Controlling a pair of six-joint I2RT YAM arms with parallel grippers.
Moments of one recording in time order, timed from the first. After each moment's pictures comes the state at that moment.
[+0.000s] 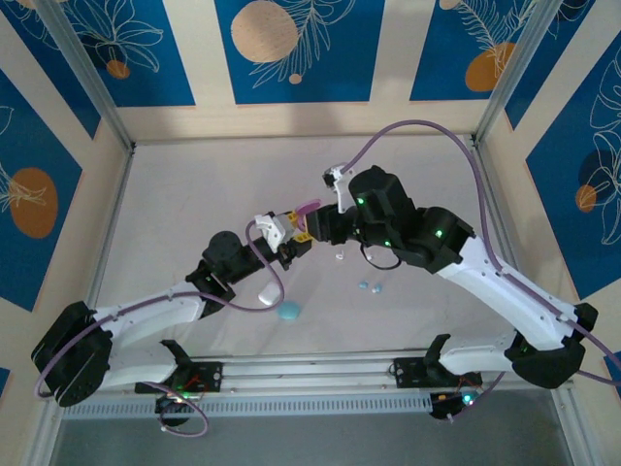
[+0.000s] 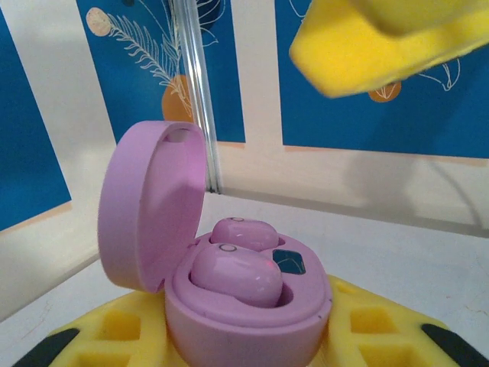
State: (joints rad) left arm -0.81 1.19 0.57 0.72 0.18 0.09; right arm 0.92 1.22 1.48 -0.81 0.04 0.45
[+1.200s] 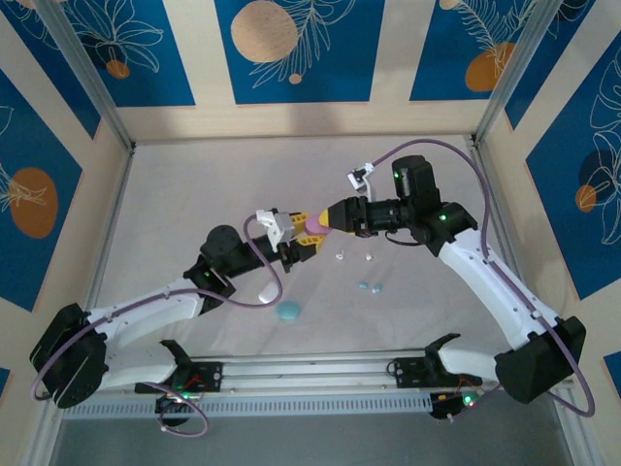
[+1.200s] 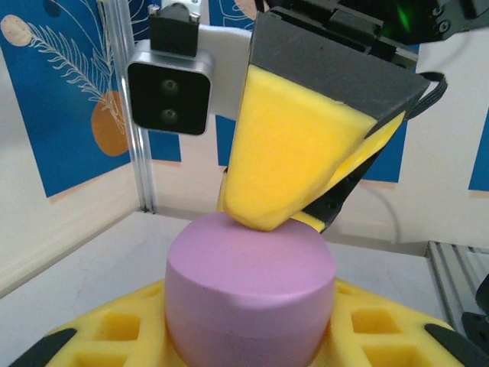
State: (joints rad) left arm -0.81 1.18 0.63 0.68 0.36 -0.01; right arm 0.46 1.21 1.17 -0.54 -0.92 0.65
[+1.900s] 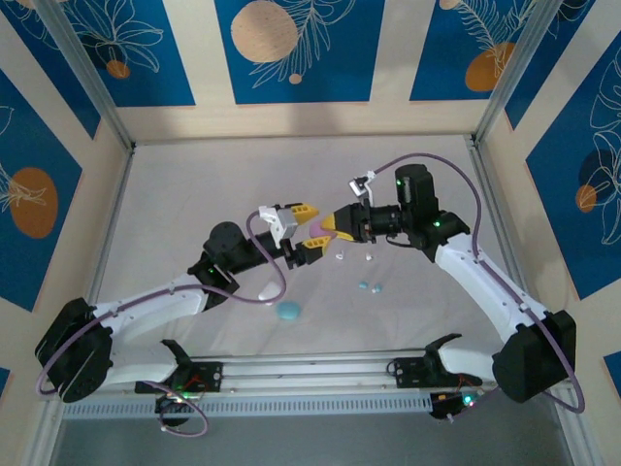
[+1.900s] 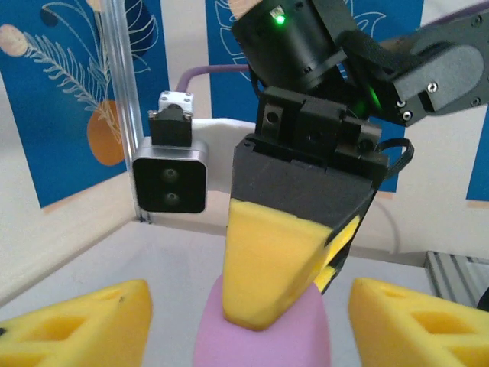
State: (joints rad) left arm -0.81 1.22 0.66 0.70 0.37 -0.02; right arm 0.38 1.20 1.00 -0.32 -1.04 0.84
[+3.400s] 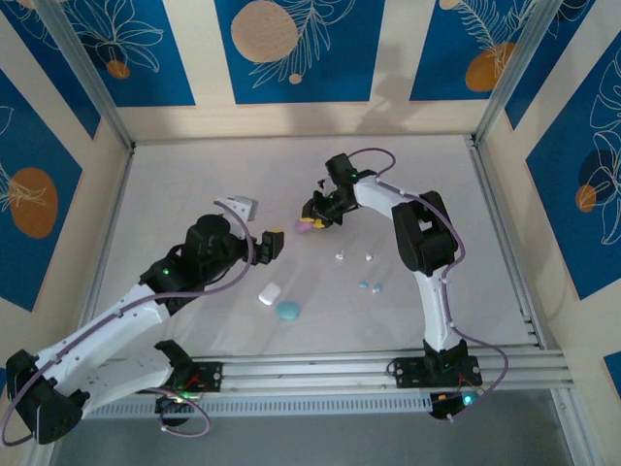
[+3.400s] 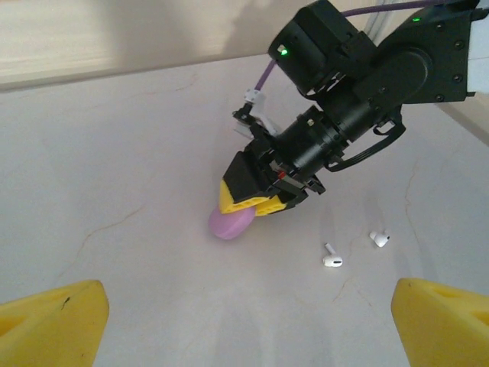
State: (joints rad) left arm -0.73 0.93 0.82 -0.31 -0.19 -0.27; right arm 0.43 2.21 1.64 -0.60 -0.59 0.67
